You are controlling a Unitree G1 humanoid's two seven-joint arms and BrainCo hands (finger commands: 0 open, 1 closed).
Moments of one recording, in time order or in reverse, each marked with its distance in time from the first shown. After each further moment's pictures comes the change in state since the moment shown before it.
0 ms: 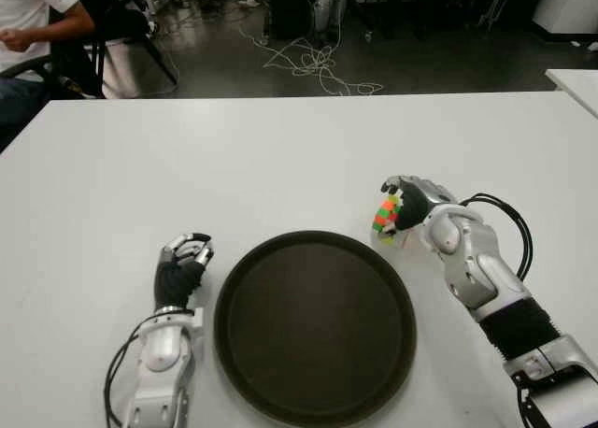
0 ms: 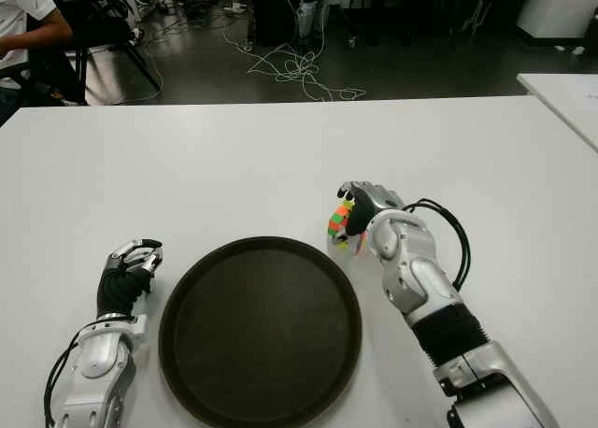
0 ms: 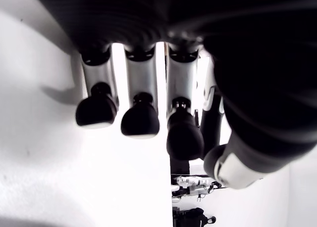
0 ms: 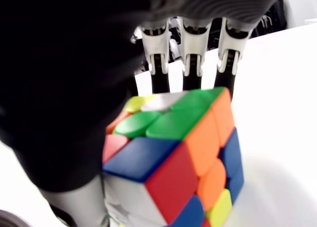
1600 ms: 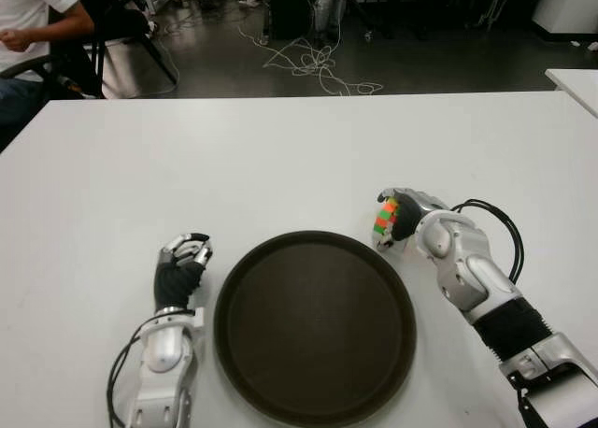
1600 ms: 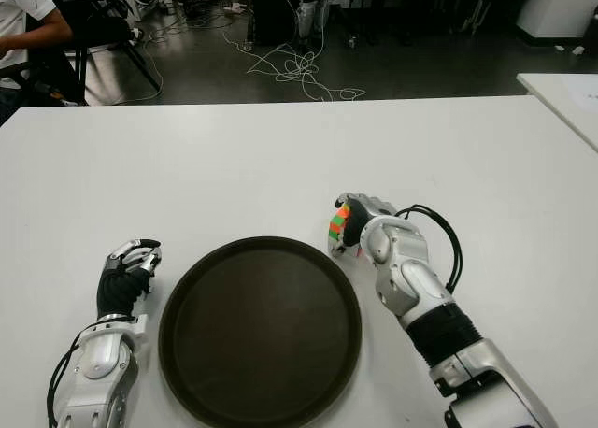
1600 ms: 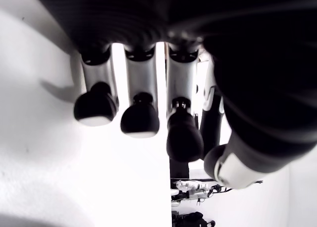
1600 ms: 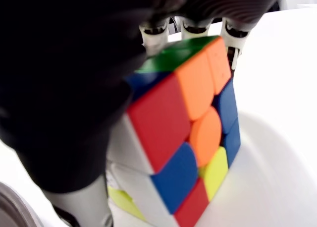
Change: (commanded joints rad) left arm 0.003 -0.033 0.013 0.017 -0.032 -0.057 0.028; right arm -0.007 -0.005 0.085 0.046 -0.028 0.038 0.059
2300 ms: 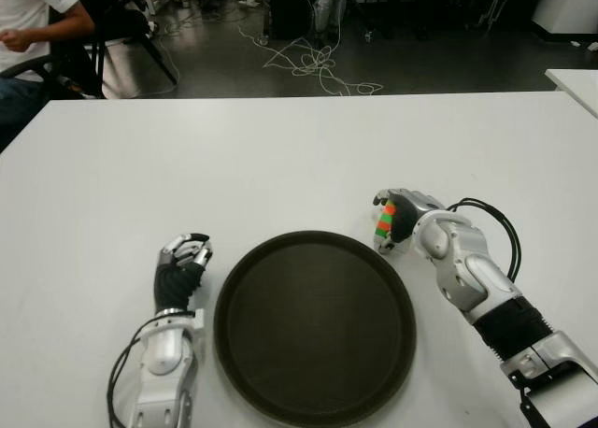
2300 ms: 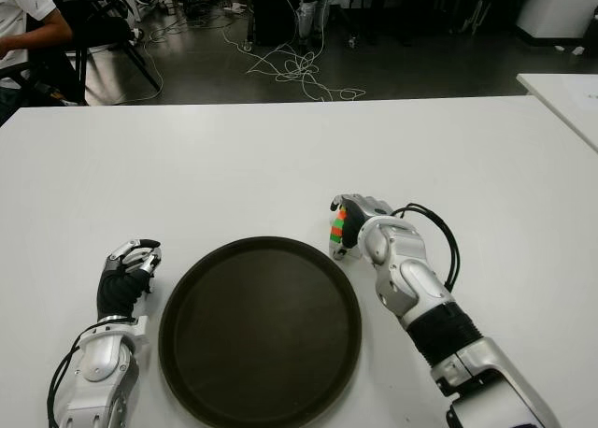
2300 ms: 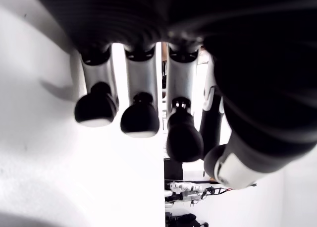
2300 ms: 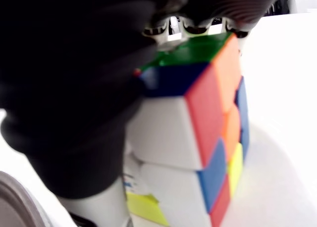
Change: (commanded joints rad) left arm 0.002 0.023 -0.011 0.010 0.017 -0.010 -0.032; right arm 0.022 -0.004 0.004 0.022 0.007 -0.051 -0.036
